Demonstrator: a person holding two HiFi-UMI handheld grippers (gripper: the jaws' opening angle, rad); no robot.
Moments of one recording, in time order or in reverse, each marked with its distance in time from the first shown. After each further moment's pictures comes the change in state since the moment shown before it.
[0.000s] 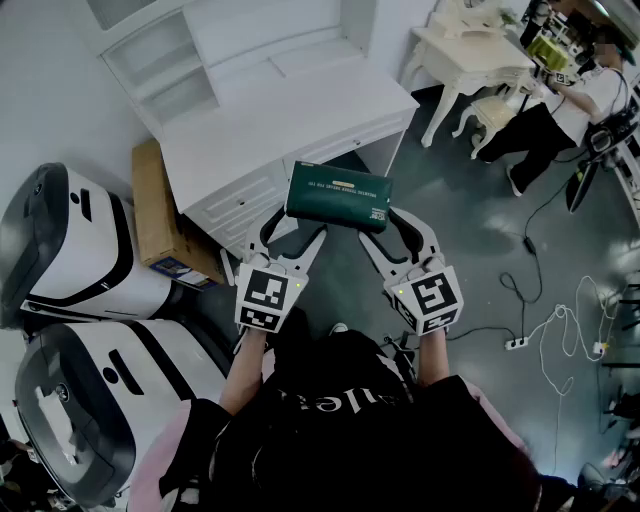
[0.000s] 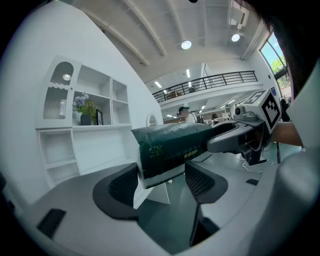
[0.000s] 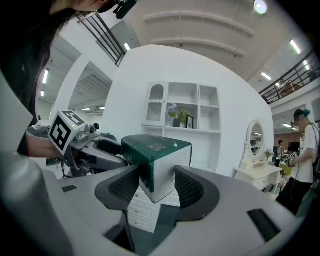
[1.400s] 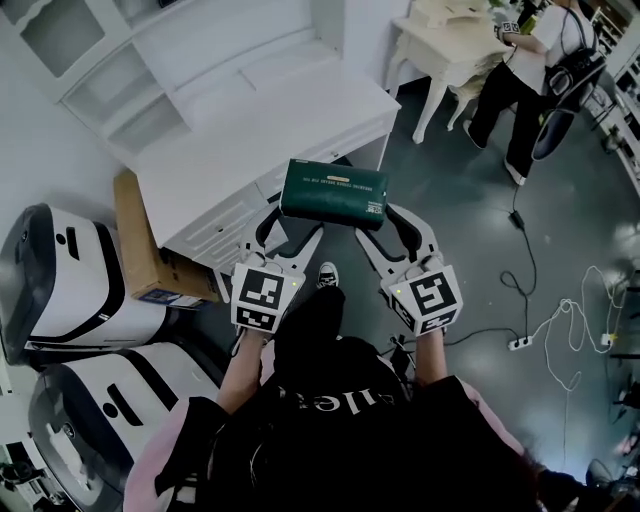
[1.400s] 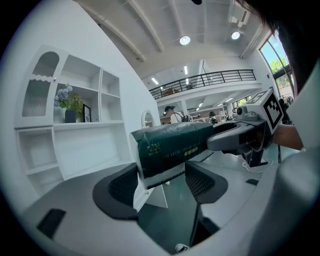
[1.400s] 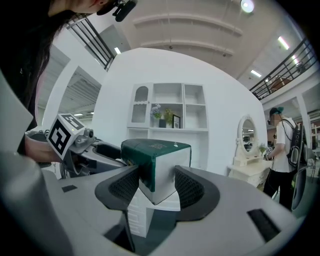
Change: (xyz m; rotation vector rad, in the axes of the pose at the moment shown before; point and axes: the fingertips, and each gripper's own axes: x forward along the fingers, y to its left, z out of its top) left arm 0.127 -0.006 0.021 0.007 0.030 -0.049; right arm 0.019 -0.122 -0.015 0.069 -0.035 -0.057
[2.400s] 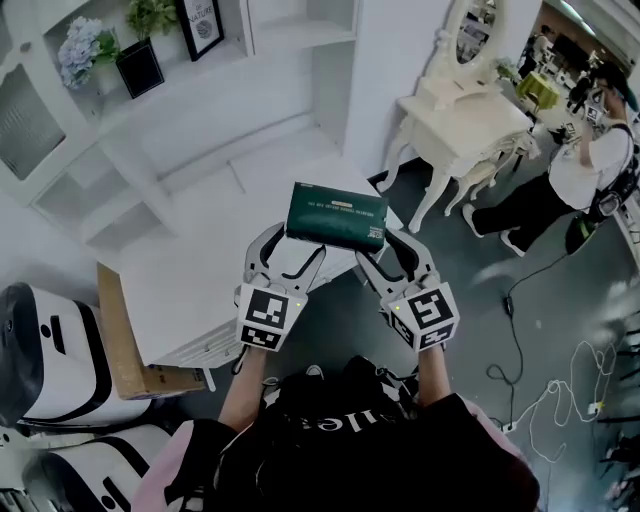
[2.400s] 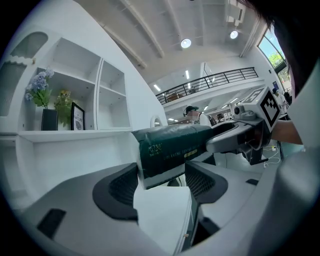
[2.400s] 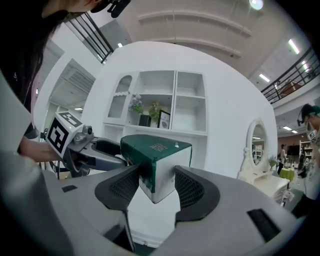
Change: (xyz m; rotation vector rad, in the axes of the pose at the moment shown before) left arm 0.267 0.200 0.077 0.049 -0.089 0.061; right arm 0.245 -0.236 0.061 -0.076 -0.006 0.022
